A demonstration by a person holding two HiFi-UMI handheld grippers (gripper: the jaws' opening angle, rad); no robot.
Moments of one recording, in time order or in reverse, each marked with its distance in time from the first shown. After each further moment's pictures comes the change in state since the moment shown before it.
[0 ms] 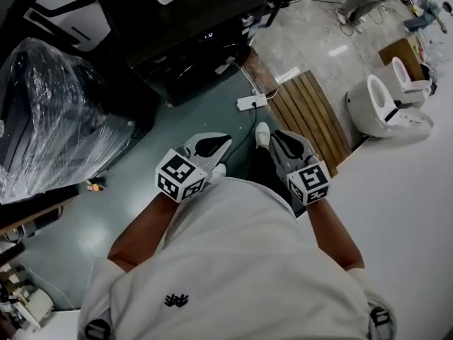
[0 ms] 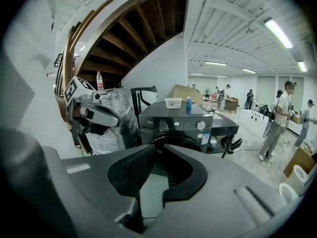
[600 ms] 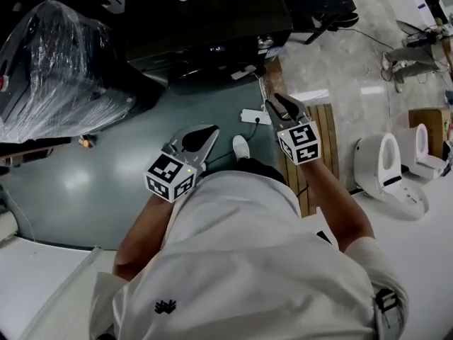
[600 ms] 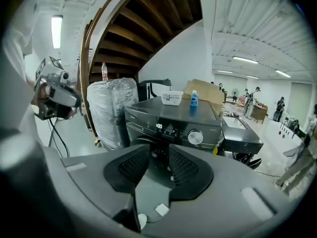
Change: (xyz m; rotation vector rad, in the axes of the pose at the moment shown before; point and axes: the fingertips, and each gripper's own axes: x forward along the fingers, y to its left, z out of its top) left arm 0.097 0.098 0.068 -0.156 -0.113 0.451; right arm 0.189 -0.198 0.032 -0.196 0.064 0.263
